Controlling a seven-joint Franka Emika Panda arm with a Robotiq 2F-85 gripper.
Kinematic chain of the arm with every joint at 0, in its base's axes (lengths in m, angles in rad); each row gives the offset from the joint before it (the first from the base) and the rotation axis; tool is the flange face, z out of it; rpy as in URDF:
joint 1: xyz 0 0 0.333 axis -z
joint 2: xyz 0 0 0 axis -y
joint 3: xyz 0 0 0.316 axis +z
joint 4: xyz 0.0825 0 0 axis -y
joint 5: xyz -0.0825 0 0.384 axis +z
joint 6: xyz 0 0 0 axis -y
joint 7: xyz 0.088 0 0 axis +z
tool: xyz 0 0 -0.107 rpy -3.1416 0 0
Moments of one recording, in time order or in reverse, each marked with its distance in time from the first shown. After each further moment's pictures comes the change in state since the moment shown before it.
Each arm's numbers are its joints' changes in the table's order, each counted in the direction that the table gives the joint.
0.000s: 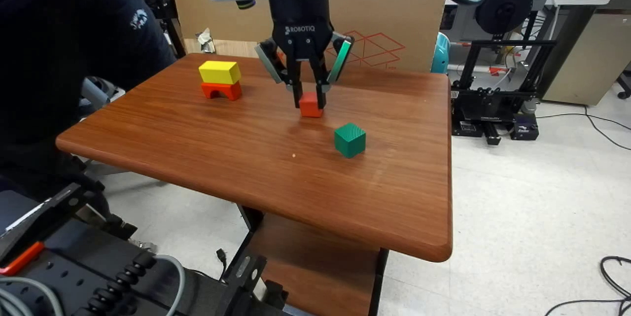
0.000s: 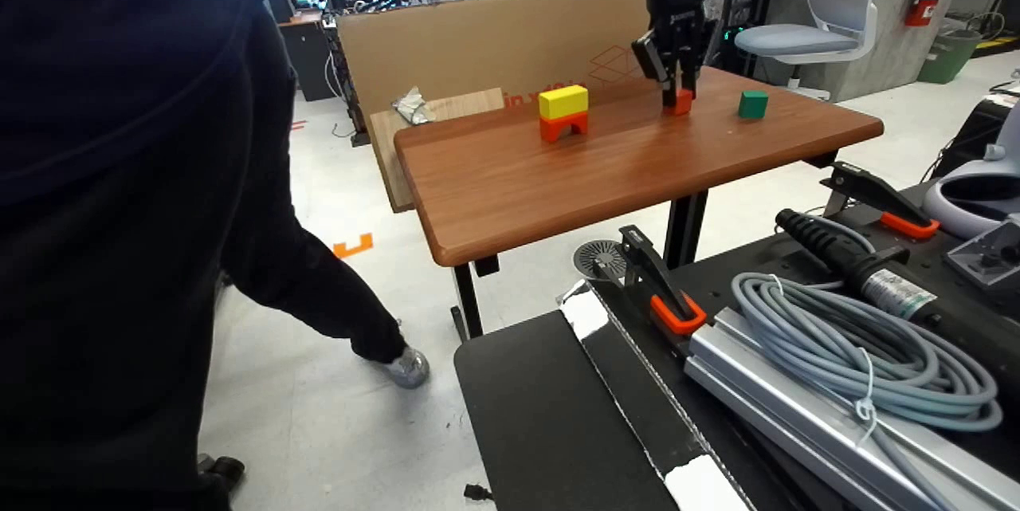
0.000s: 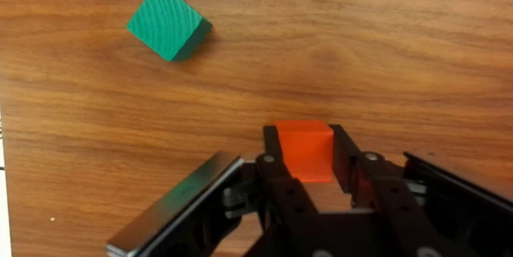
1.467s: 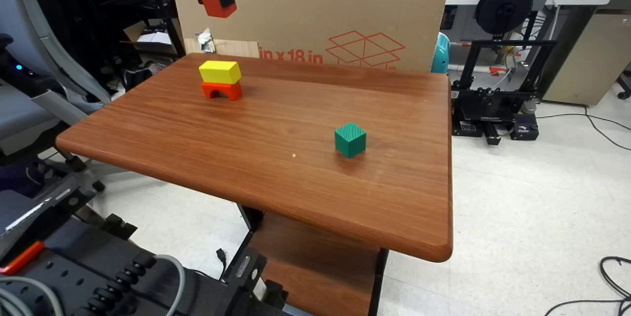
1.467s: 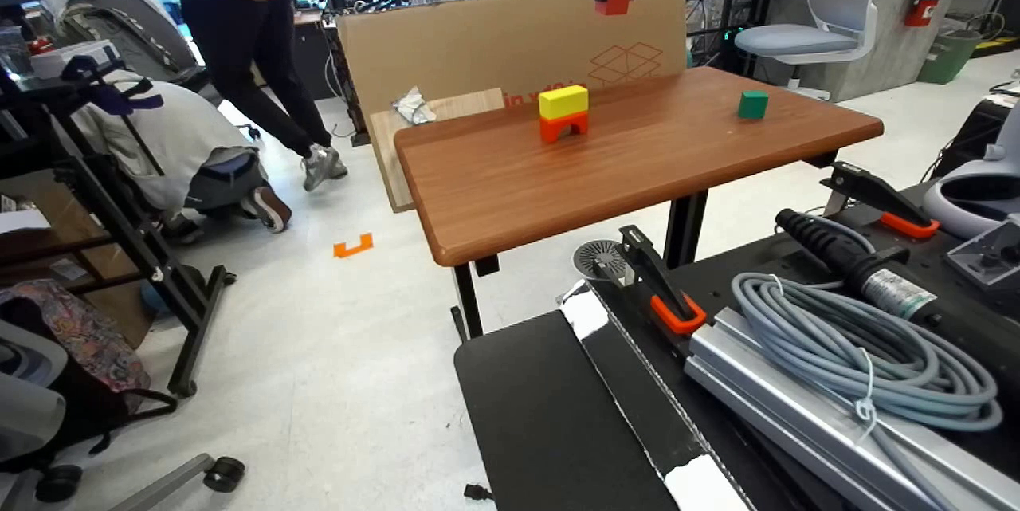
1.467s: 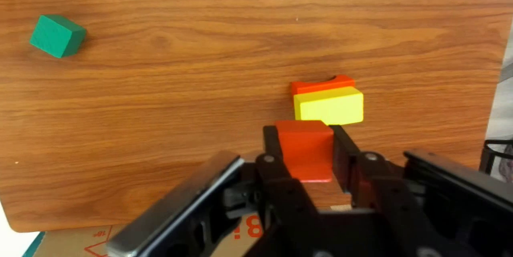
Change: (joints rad) arm -0.053 0.364 0.101 -0.176 0.164 -0.054 -0.143
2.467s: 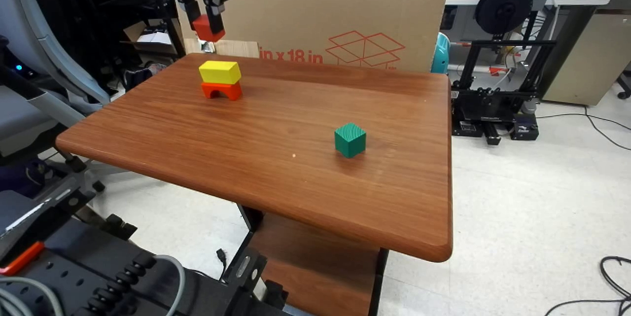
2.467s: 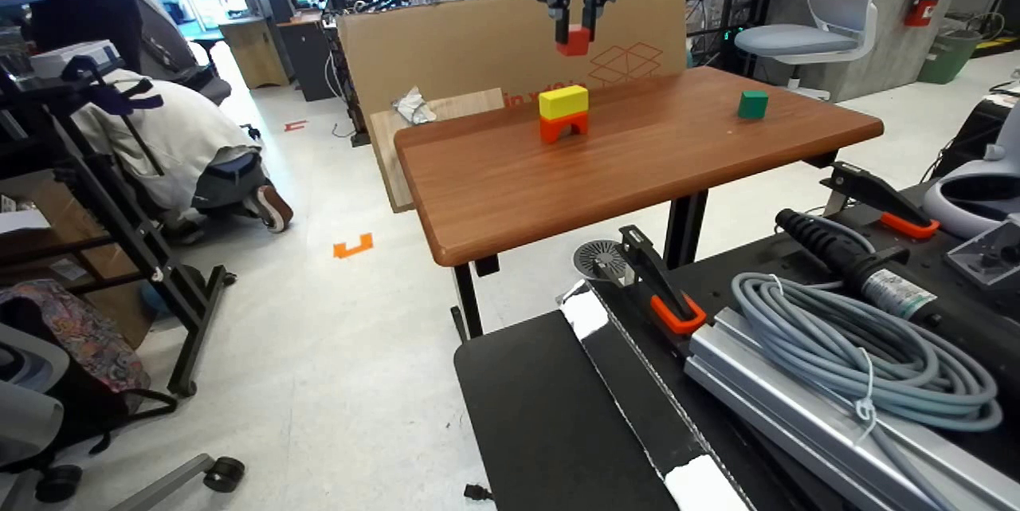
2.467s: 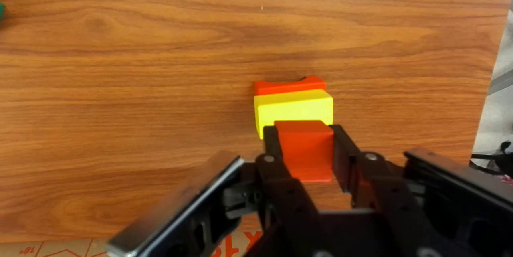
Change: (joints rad) arm -0.036 -0.115 0.031 0.051 0.010 0.054 0.001
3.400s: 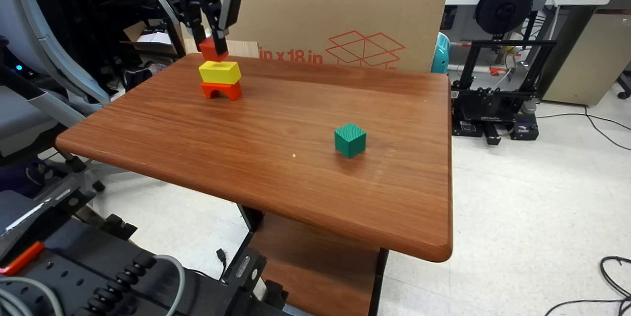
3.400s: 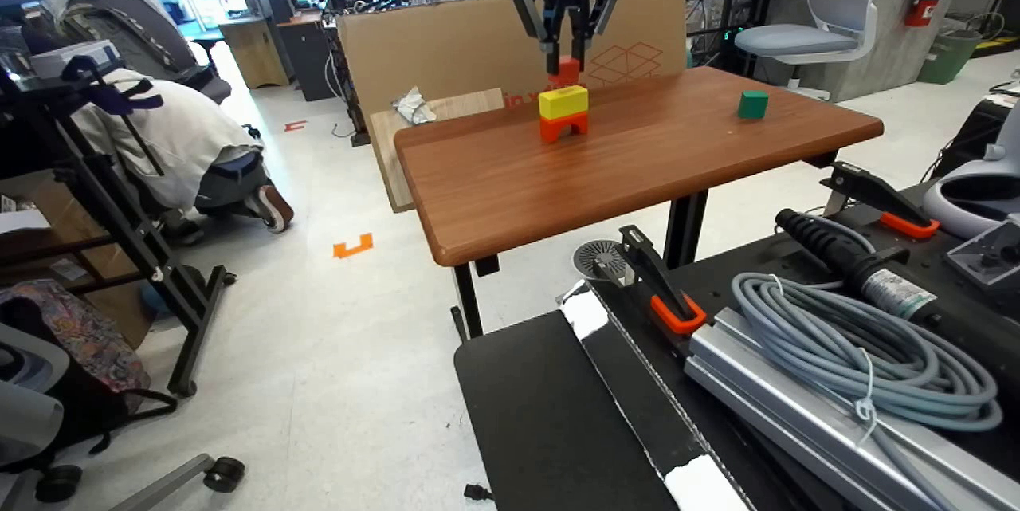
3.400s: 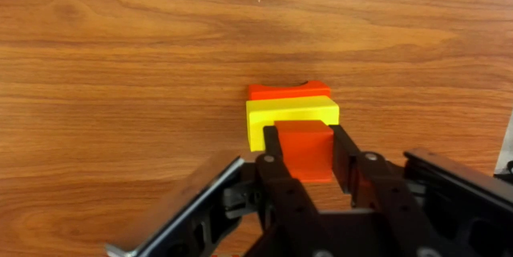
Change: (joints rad) arm -0.021 -0.097 0.000 0.054 -0.027 0.017 0.000
